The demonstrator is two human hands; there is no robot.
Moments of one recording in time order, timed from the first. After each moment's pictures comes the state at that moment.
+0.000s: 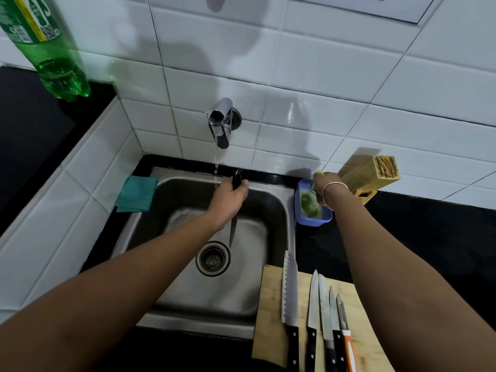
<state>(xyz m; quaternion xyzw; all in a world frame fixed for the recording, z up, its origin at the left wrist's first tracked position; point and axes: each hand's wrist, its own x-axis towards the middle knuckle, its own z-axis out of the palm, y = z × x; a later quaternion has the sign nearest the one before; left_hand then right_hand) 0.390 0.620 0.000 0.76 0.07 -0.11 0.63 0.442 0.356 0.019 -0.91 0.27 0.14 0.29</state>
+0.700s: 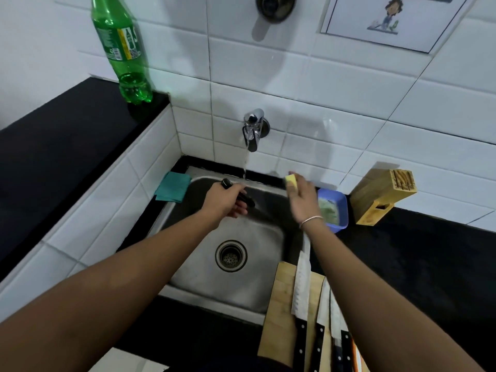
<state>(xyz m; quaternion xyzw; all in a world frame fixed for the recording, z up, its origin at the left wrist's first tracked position) 0.340 0.678 0.038 0.72 0.18 -0.12 0.66 0.362 0.467 0.024 -0.90 0.01 -0.04 0.44</state>
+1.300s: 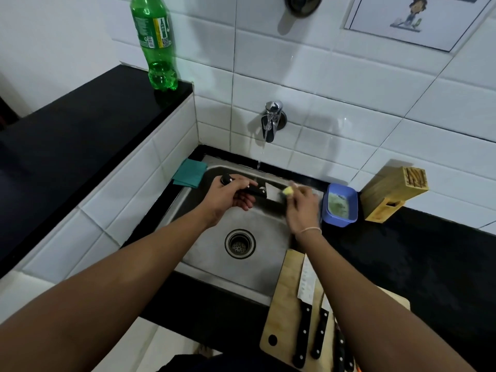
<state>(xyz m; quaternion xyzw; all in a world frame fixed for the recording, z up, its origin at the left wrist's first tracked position) 0.292 0.711 0.037 0.63 -0.02 -0.07 0.77 0.311 0.494 0.006 -0.95 -0.04 -0.11 0.31</state>
